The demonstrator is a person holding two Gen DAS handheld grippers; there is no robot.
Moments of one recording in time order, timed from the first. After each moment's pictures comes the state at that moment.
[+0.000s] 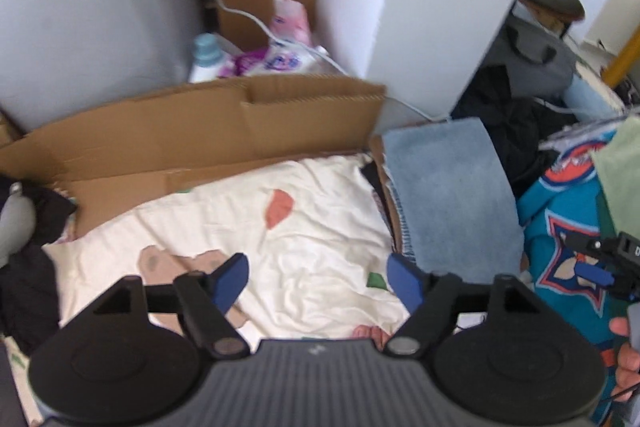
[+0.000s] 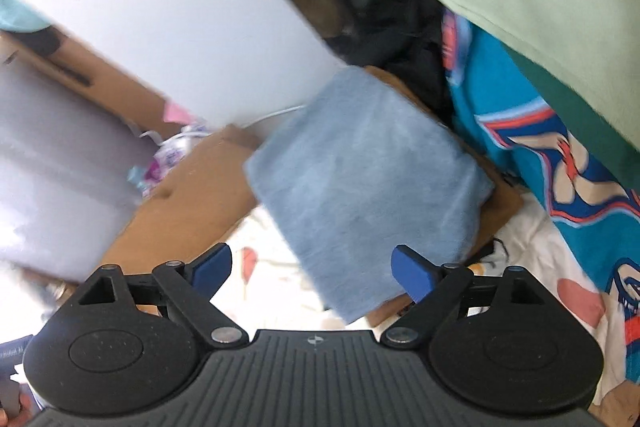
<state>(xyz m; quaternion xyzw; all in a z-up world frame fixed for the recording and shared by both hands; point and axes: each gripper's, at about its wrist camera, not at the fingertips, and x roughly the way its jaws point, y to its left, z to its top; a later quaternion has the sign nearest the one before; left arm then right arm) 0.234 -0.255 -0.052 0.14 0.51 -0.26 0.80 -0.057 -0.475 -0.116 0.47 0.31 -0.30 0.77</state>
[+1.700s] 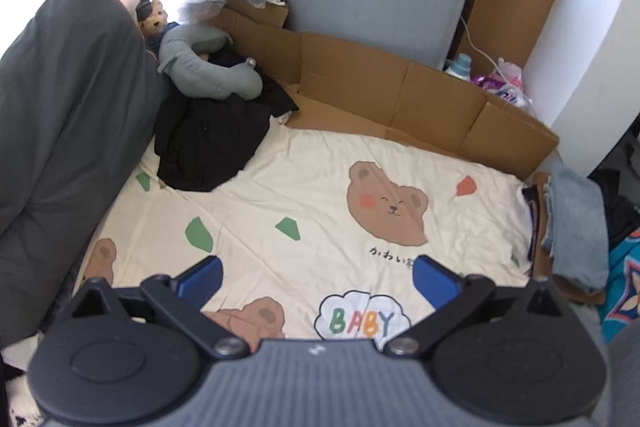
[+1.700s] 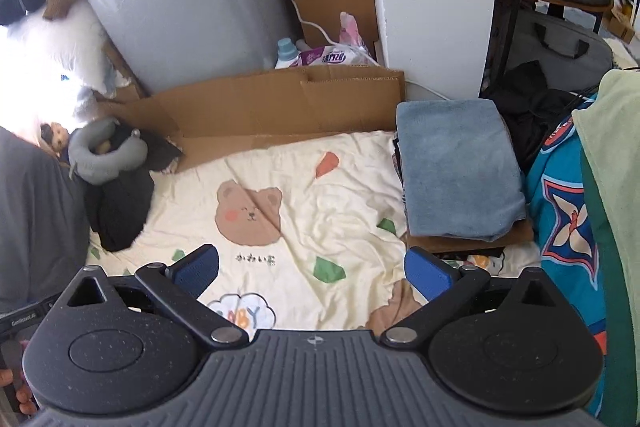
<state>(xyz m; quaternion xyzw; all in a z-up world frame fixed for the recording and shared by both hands) 0.091 0.084 -0.056 0.00 0.46 -0.05 0.89 -0.053 -0.230 0.047 0.21 0.43 -0.17 0.86</state>
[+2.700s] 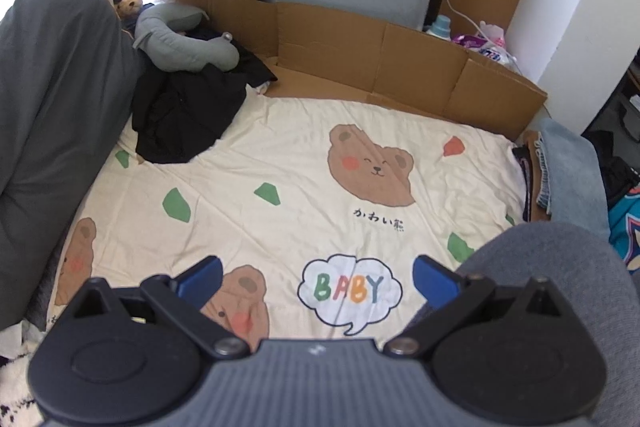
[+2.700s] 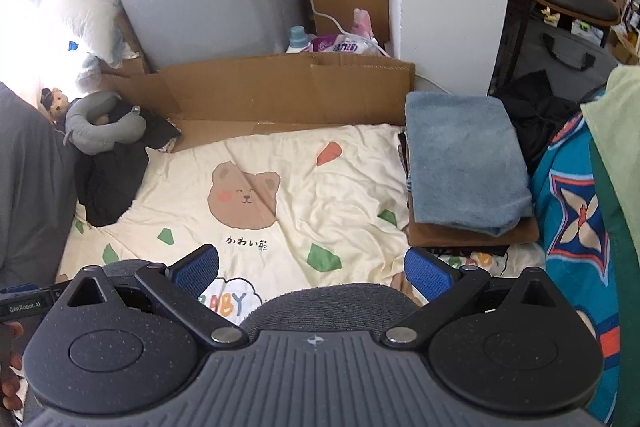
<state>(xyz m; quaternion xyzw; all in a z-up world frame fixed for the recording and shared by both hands) 0.065 0.057 -0.090 0.01 0.49 -0.07 0.87 -0.074 -0.187 -0.007 0.16 0.42 -0.17 0.87</state>
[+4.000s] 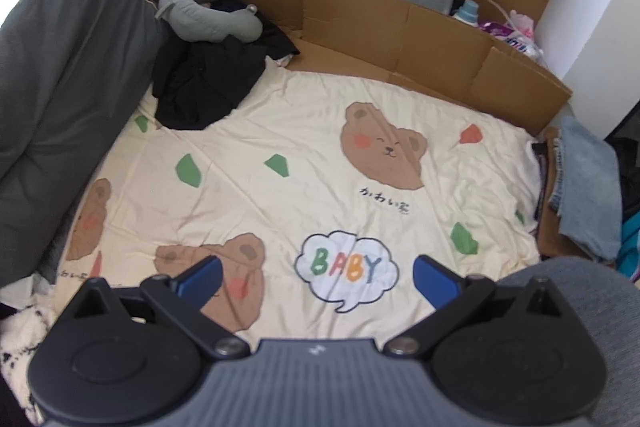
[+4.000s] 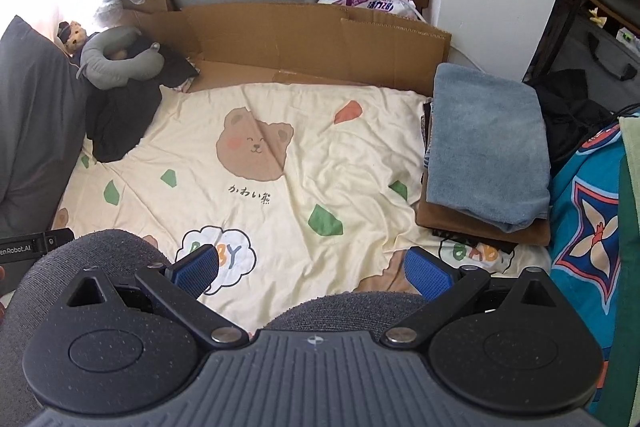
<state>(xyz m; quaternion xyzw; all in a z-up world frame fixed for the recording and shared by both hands) 0.063 0.026 -0.081 0.00 0.53 -0.01 0.85 -0.055 -0.201 -0.027 0.13 0.49 -0.11 0.85</state>
